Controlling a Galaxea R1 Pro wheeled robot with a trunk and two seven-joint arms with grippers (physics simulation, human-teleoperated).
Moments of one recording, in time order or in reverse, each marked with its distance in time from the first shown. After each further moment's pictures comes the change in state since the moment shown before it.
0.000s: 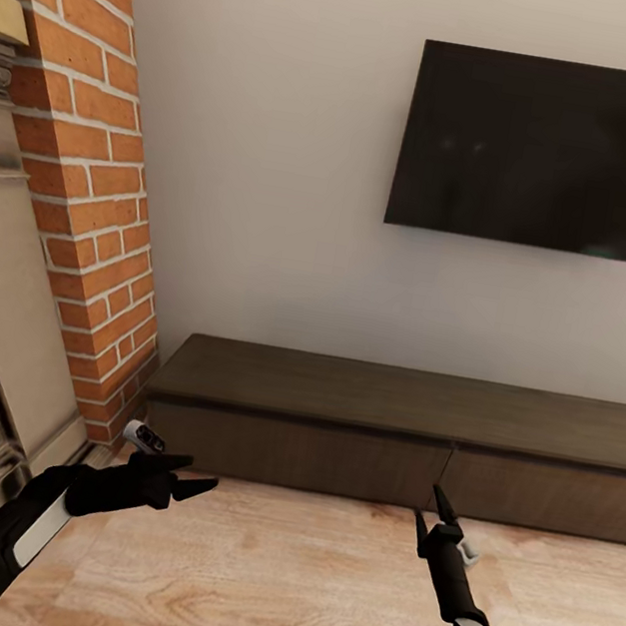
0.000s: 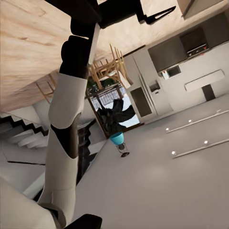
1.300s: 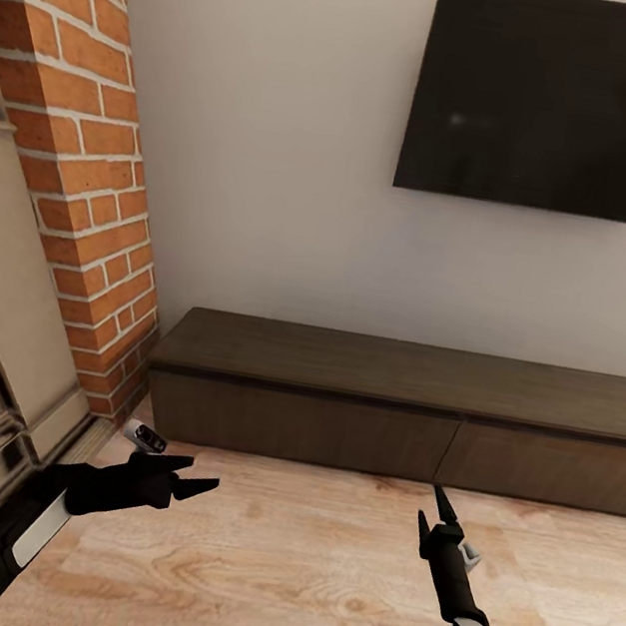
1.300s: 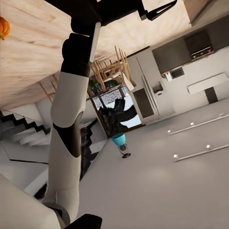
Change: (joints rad) left arm 0.007 0.000 -0.002 -0.031 0.001 0.002 0.000; right arm 0.000 0.001 0.000 -0.001 0.001 -0.045 -0.008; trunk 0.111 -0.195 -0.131
